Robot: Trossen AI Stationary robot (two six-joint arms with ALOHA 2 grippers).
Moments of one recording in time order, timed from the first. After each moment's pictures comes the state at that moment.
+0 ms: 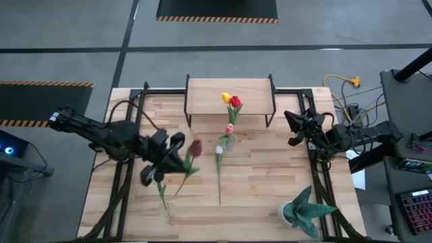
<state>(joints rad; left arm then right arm) -0.35 1.06 1.09 0.10 0.11 -0.48 0.20 0.33 0.16 0.56 0.79 0.04</state>
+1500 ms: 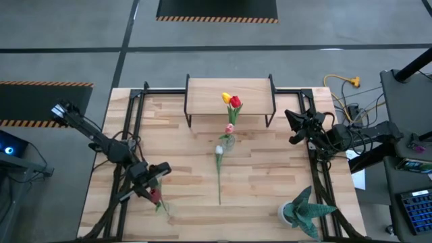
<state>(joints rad) -0.59 0.86 0.46 0.63 0.28 -0.25 0.20 0.33 0.16 0.56 0.82 0.14</state>
